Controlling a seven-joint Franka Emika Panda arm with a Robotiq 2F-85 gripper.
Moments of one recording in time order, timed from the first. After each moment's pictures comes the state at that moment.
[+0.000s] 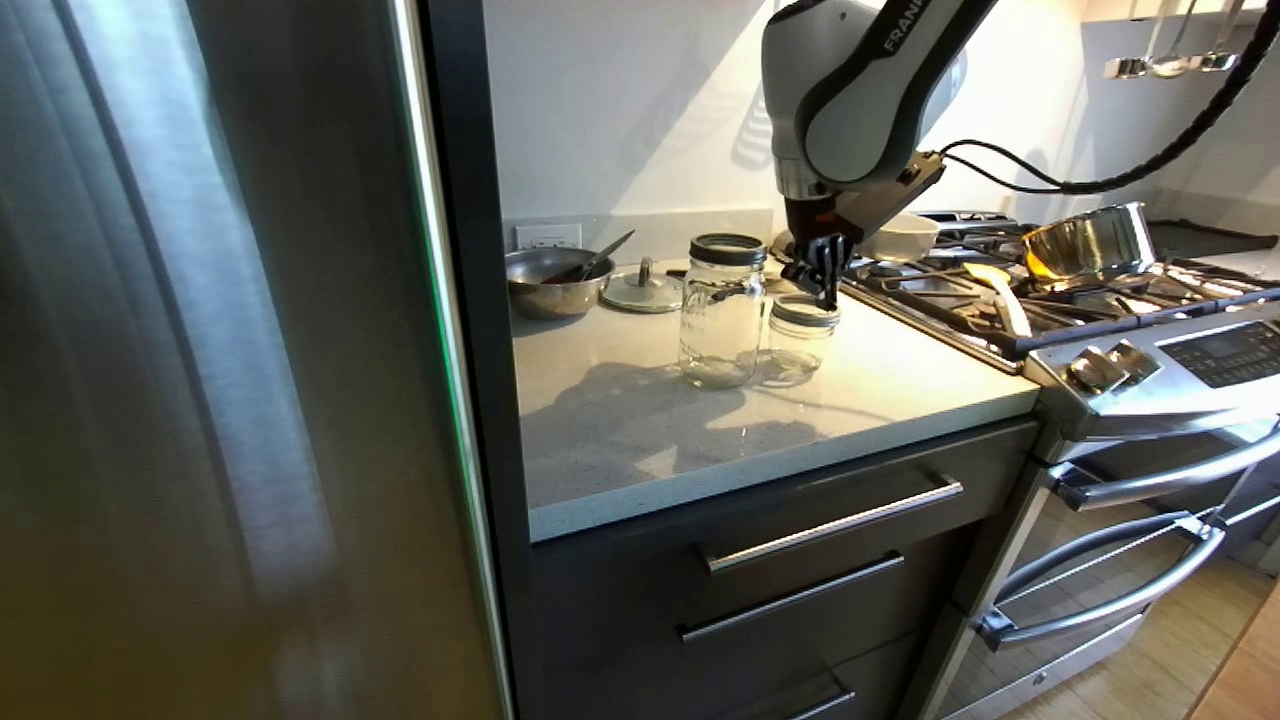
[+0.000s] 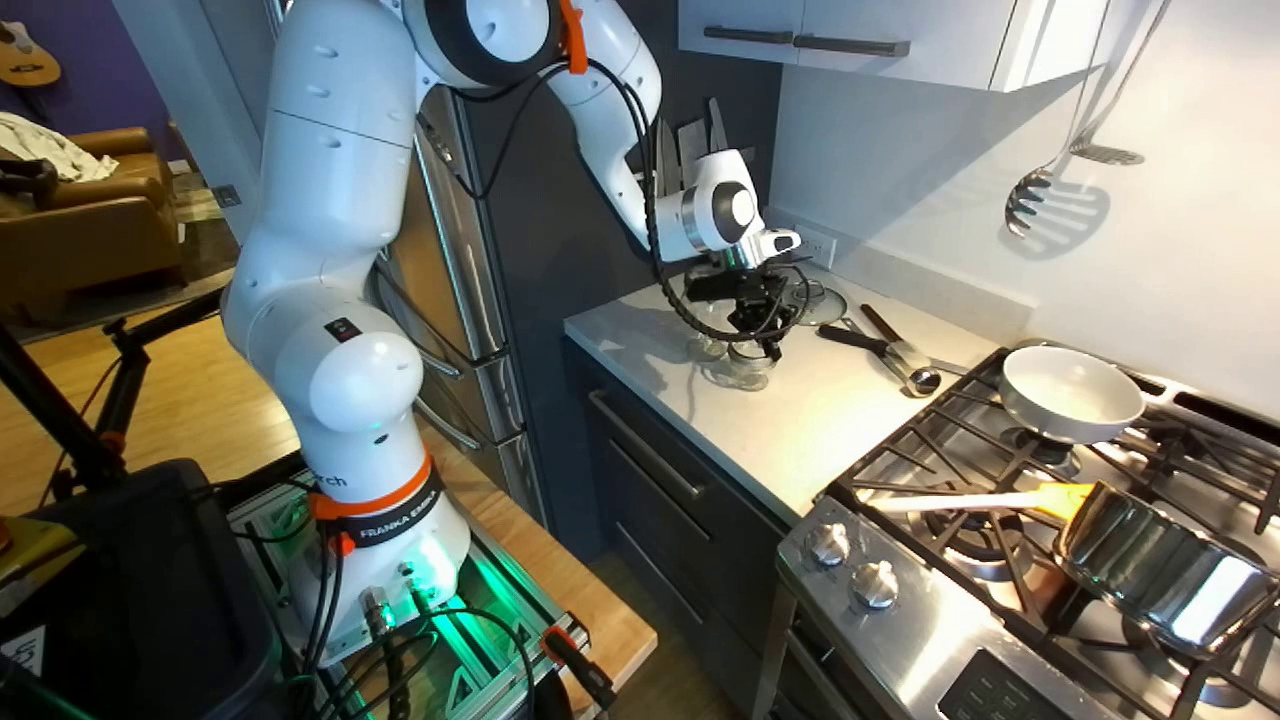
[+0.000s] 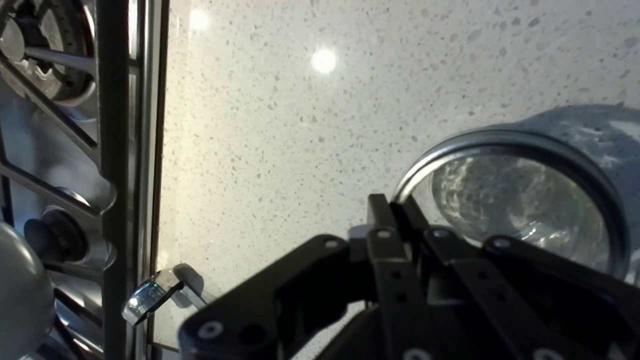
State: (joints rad) arm 0.06 0.45 -0.22 -2.05 -0.56 2.55 0.21
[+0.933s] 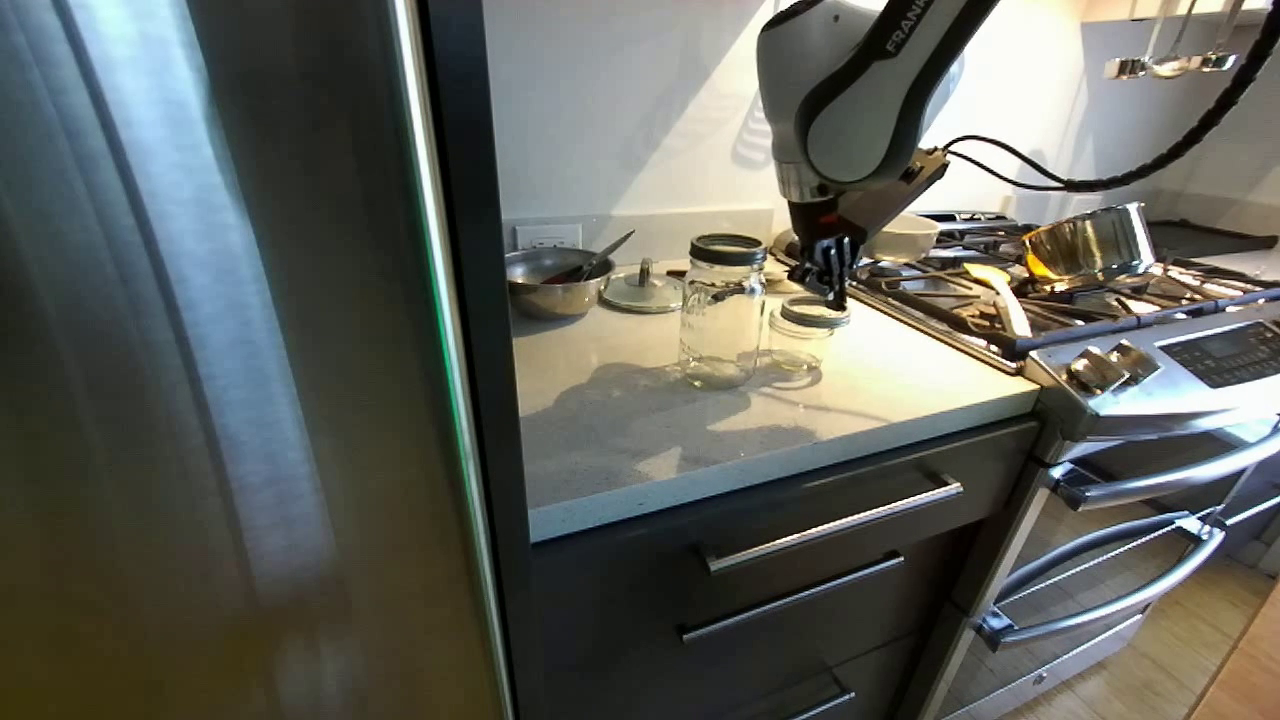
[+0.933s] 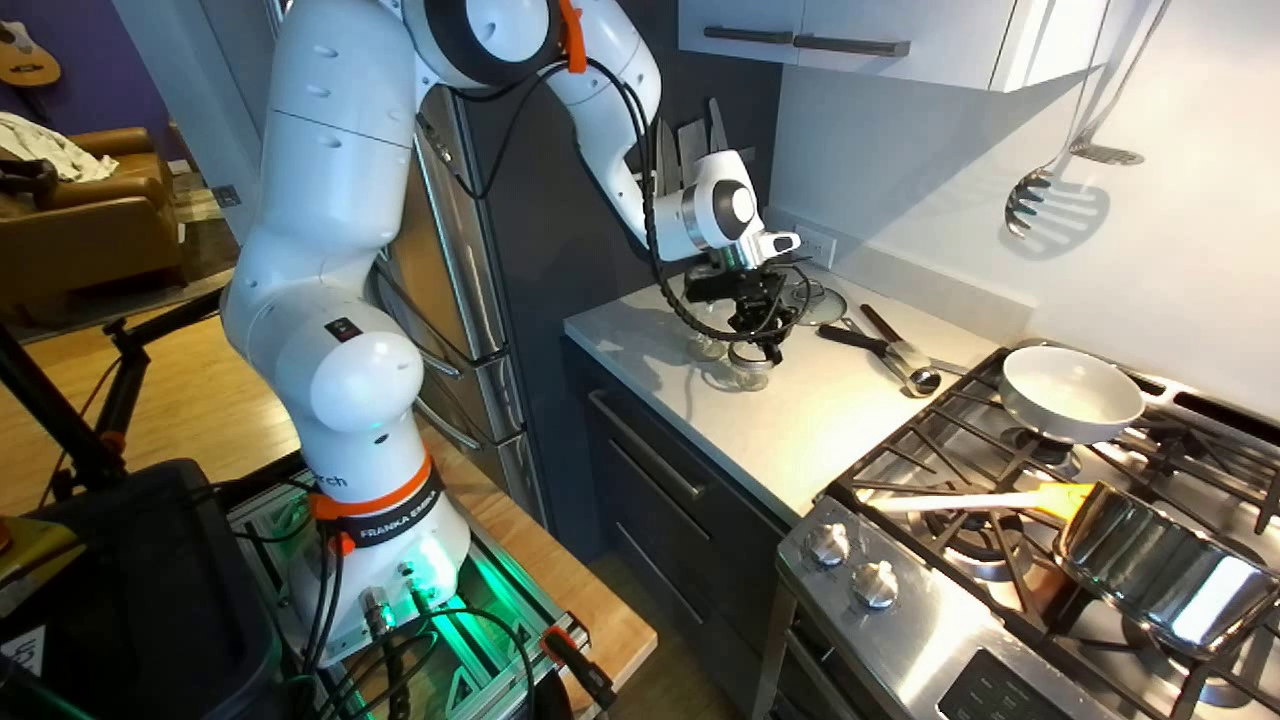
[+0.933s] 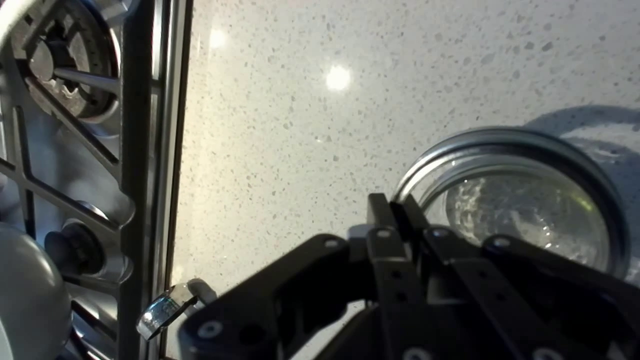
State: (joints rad) arm 0.07 0.45 -0.23 -2.04 -0.59 2.49 0.24
